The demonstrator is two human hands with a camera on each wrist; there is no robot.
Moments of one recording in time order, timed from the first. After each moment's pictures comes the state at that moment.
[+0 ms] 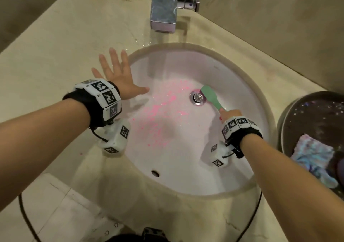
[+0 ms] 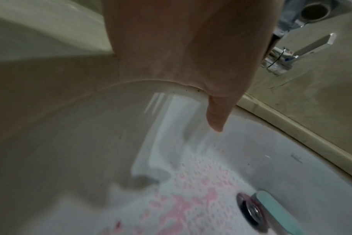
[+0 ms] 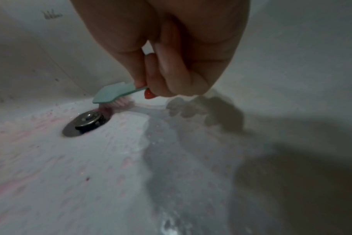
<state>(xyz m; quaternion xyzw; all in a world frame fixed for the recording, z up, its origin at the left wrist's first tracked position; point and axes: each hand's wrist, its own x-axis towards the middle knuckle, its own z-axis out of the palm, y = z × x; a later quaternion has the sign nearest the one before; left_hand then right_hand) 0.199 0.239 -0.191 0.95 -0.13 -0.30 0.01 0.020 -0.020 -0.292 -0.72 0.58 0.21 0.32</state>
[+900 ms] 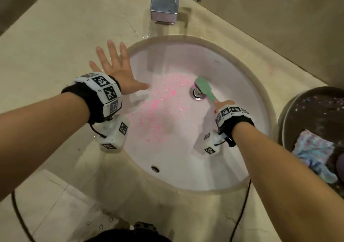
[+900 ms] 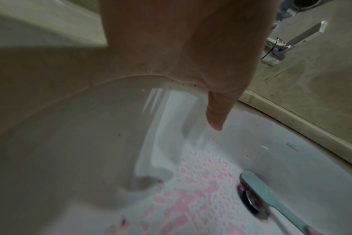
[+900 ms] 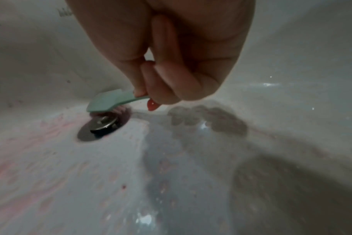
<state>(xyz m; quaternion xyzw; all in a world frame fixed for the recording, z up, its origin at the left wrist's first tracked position) 0.200 0.238 -0.196 0.95 -0.13 -0.29 0.01 0.037 -0.010 -0.286 -0.73 0.53 0.21 0.37</state>
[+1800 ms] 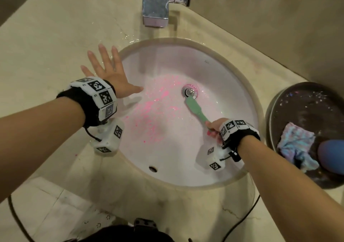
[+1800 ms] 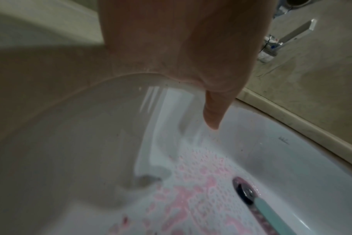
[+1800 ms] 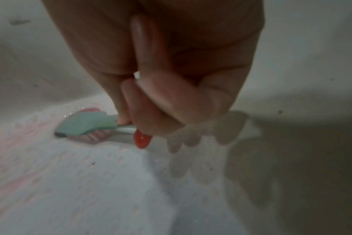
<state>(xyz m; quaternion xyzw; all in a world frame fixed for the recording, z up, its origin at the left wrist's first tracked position) 0.200 0.239 -0.195 0.95 -0.14 -0.29 0.00 -0.004 0.016 -0.245 -0.58 0.57 0.40 0.42</state>
